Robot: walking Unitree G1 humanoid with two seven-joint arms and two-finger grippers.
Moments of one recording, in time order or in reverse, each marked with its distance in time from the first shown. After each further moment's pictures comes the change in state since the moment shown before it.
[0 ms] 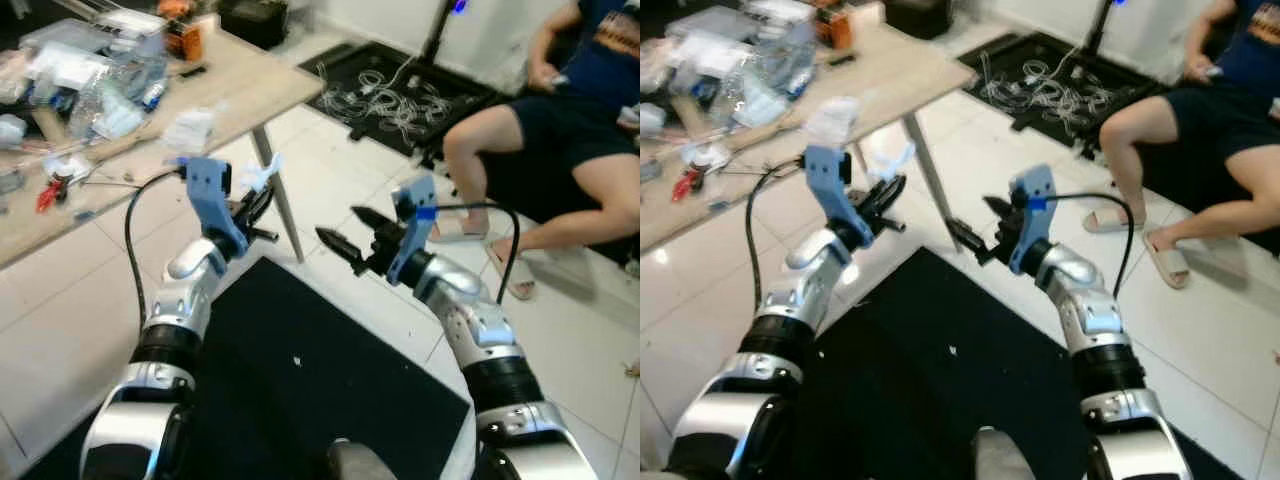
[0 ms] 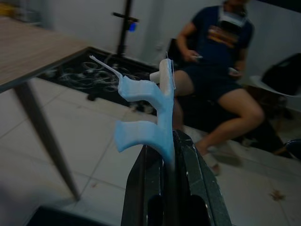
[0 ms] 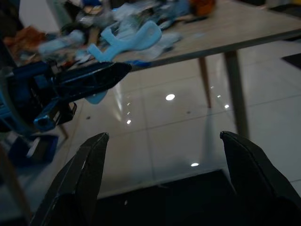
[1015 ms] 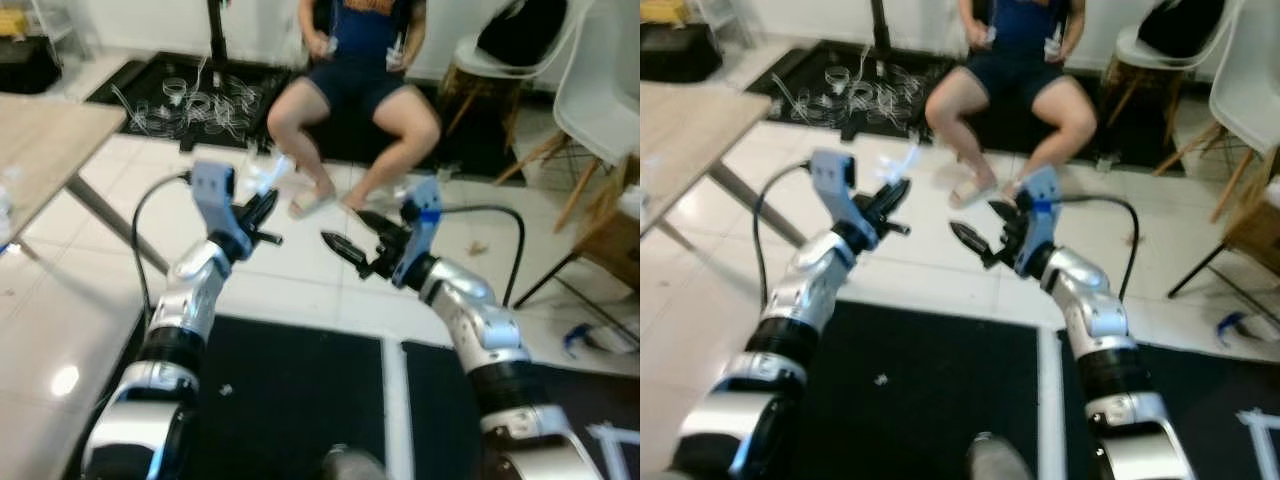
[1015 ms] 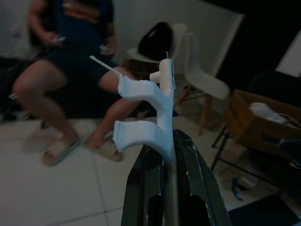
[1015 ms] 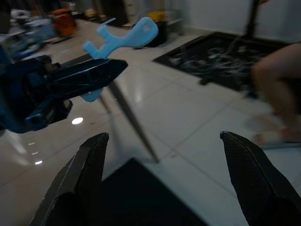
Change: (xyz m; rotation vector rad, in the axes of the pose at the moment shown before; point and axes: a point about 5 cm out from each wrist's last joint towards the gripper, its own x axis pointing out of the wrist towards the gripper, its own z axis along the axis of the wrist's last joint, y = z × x) left arm 0.003 -0.003 0.000 -0.004 -0.001 -0.017; right arm -0.004 -0.006 0.001 -0.001 0.009 -0.014
